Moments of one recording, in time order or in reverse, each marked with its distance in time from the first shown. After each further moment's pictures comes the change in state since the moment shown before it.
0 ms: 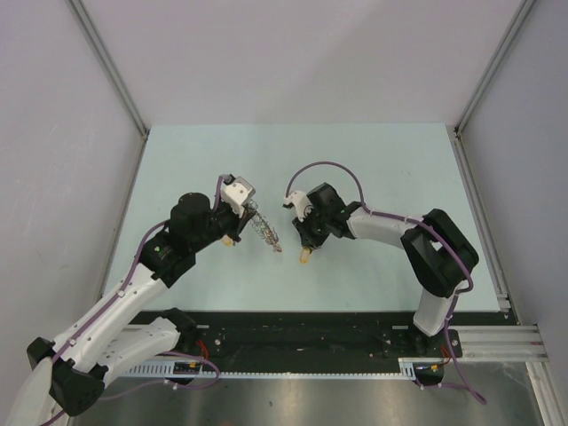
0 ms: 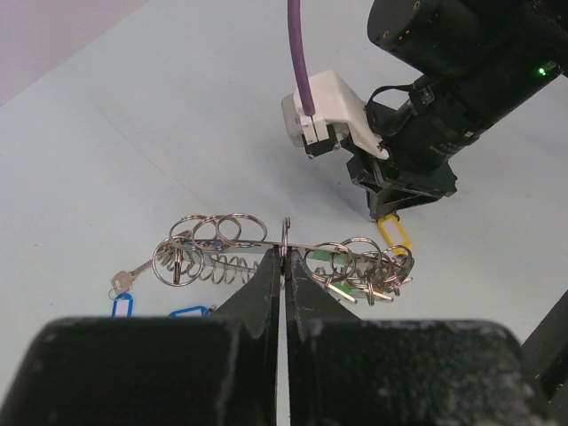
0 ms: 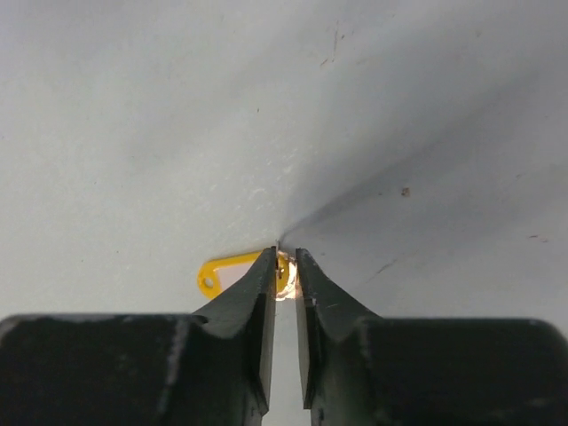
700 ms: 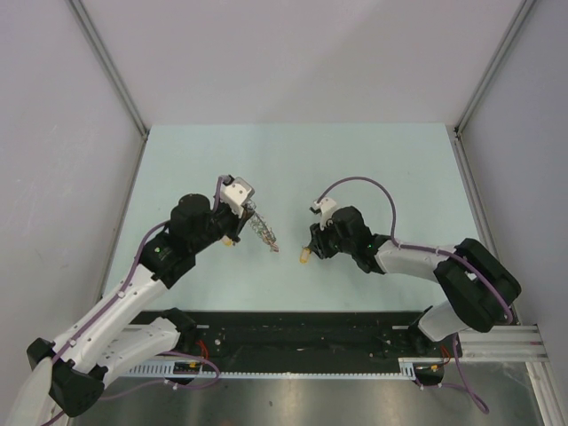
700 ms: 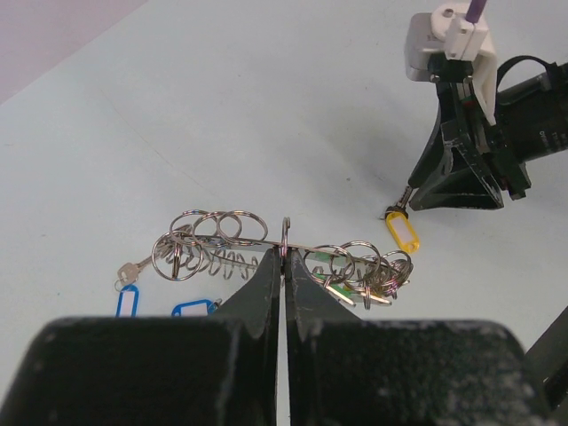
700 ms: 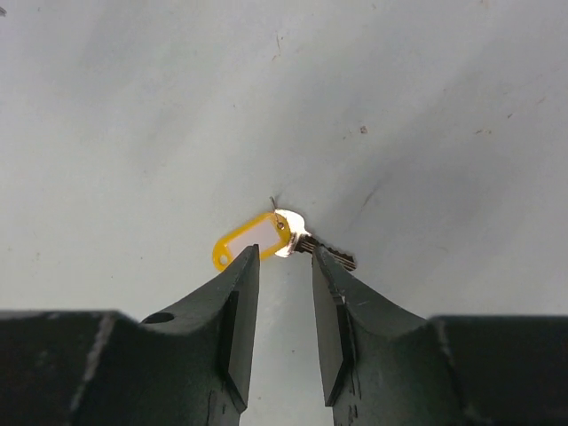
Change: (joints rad) left arm 0.000 -0.007 -0.011 0.001 -0.028 -0.001; right arm 0.037 -0.299 -0.391 0.410 0.196 0.283
